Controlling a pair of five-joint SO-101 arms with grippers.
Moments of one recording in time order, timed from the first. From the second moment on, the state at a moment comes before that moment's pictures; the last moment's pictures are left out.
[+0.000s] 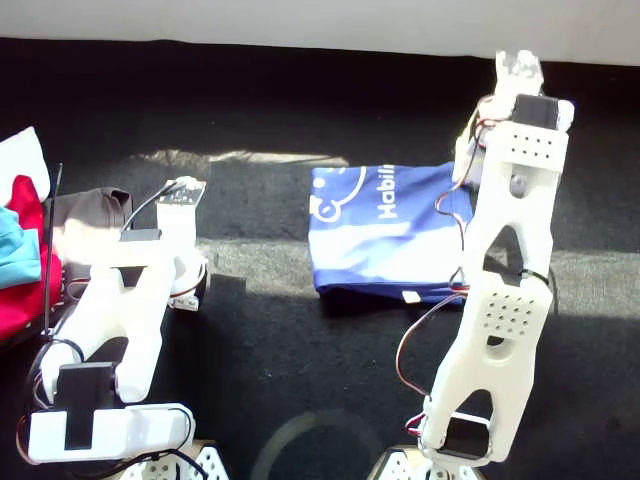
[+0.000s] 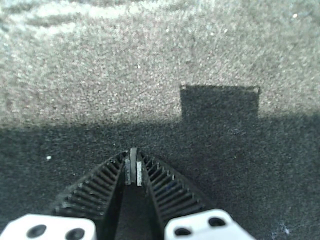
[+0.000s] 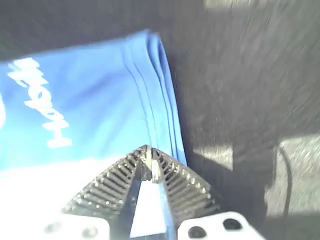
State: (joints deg) left arm -10.8 -5.3 46.8 50.2 -10.7; right arm 5.9 45.3 -56.2 100.6 3.1
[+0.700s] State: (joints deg) left arm -10.8 -5.3 46.8 50.2 -10.7; right arm 2.1 -9.7 29.6 66.6 15.0
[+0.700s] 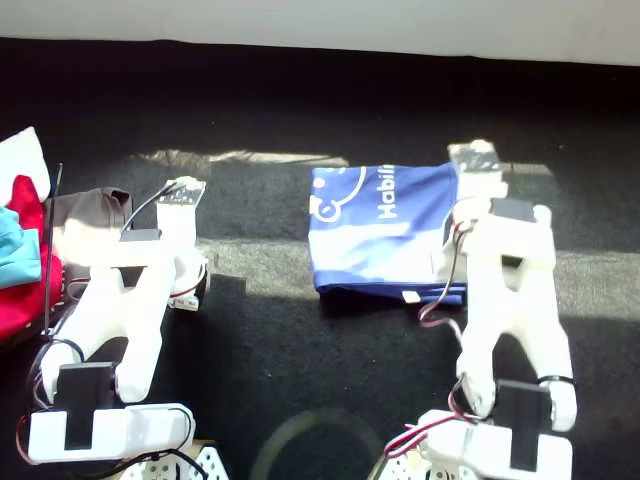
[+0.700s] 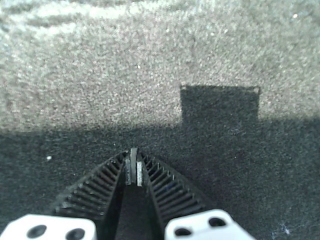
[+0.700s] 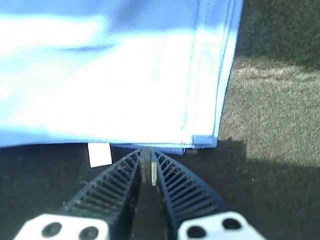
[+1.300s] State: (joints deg) left arm -10.8 -5.3 46.8 50.2 -10.7; right arm 0.6 -12.0 41.5 52.1 15.0
